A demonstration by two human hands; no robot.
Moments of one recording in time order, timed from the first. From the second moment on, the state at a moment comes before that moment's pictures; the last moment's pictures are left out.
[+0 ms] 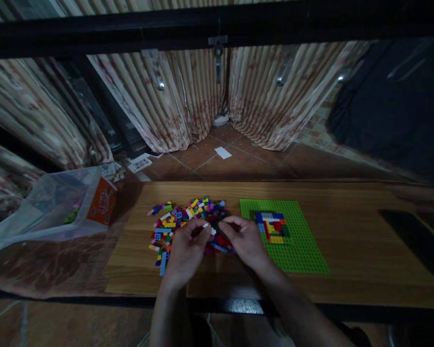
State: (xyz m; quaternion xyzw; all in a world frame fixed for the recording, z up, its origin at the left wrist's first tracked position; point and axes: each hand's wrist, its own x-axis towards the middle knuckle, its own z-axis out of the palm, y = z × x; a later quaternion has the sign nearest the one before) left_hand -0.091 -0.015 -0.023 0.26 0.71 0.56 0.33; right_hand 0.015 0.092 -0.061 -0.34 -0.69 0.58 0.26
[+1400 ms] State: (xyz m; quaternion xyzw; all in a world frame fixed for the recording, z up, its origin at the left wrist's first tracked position) left_hand -0.001 0.052 -0.054 0.46 0.76 0.39 0.23; right_hand 0.142 0.164 -0.066 -0.39 -0.83 0.35 0.21
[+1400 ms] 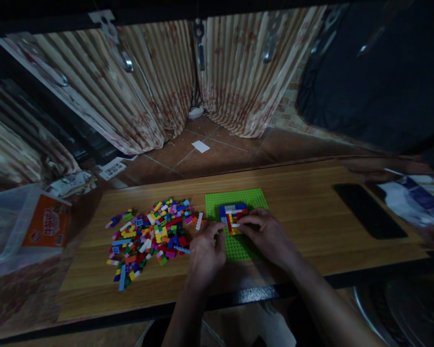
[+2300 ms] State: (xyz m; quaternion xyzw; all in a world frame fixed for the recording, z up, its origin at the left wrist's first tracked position) left_hand 0.011 0.048 -0.064 0.58 0.76 0.27 0.13; right_hand 0.143 0.162 -0.060 -0.36 -0.87 0.29 0.19
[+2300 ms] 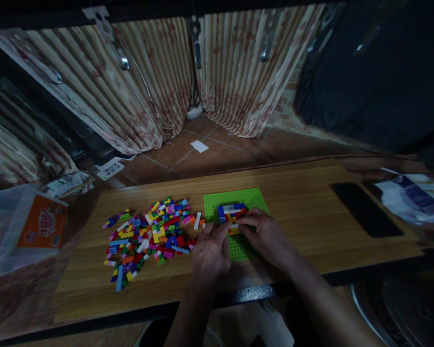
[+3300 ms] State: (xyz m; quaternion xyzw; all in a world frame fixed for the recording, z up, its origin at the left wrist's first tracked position) left_hand 0.029 0.045 -0.064 0.61 0.79 0.05 0.02; right_hand 0.154 0.160 -0.054 -0.33 -0.91 0.21 0.16
